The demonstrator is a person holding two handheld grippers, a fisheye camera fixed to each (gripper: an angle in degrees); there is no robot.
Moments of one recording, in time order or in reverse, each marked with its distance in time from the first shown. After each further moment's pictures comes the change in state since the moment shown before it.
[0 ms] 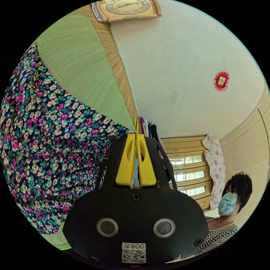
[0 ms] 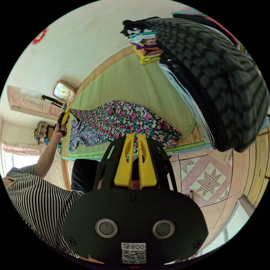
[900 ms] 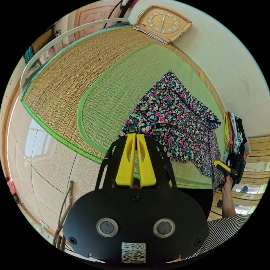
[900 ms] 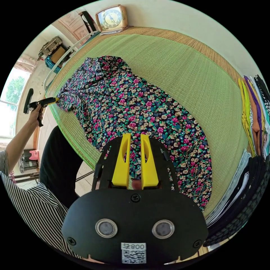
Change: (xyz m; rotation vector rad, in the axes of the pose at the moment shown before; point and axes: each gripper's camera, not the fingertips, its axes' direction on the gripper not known) left arm 0.036 0.095 -0.139 -0.001 -1.035 -0.035; right arm -0.276 -0.076 0.190 -0.309 0.222 -0.722
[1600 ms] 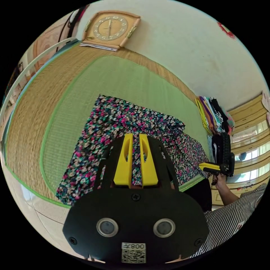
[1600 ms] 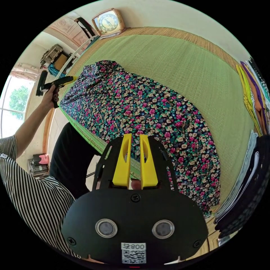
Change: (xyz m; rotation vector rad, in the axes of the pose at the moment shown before) left arm 0.115 -0.064 0.003 0.065 0.190 0.319; right arm -0.026 0.014 -0.024 0.004 -0.108 0.056
